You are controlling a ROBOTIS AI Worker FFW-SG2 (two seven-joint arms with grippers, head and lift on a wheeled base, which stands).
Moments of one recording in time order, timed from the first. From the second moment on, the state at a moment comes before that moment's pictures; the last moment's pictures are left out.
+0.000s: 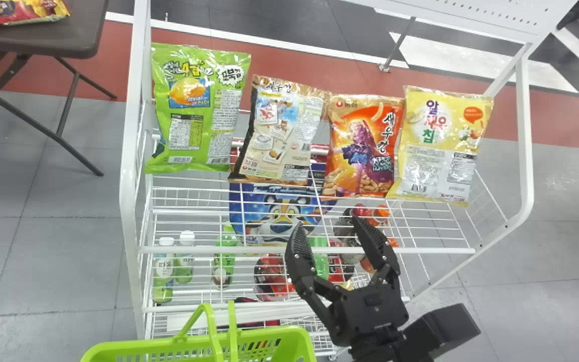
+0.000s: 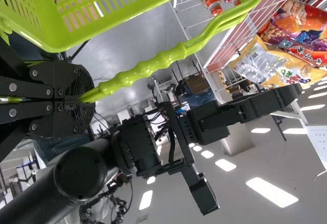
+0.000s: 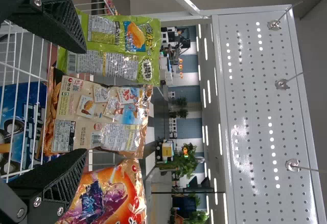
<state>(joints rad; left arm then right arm) 0.78 0.13 -0.14 -2.27 0.44 1.01 -0.97 0.81 -0.05 0.00 -2.12 -0.08 -0.28 0.11</state>
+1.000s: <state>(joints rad) 0.78 0.13 -0.13 -2.27 0.44 1.02 -0.96 0.70 -0.05 -0.01 -2.04 -0.09 -0.26 0.11</state>
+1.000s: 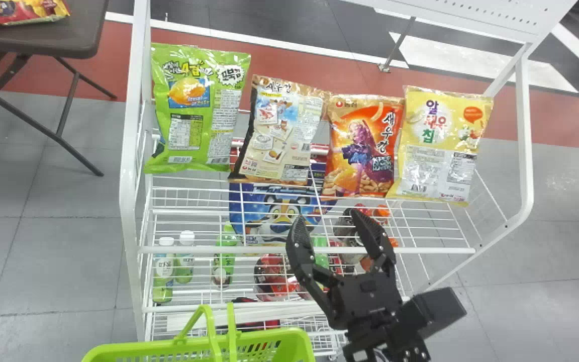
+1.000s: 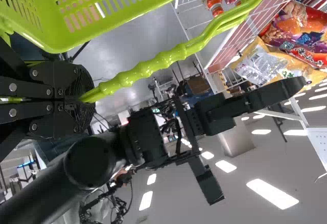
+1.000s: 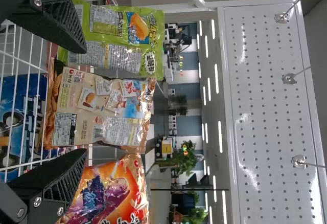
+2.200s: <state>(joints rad) 0.77 0.12 -0.12 -2.25 0.42 1.05 -0.94 0.11 -0.11 -0.01 -1.63 -0.17 0.06 0.16</state>
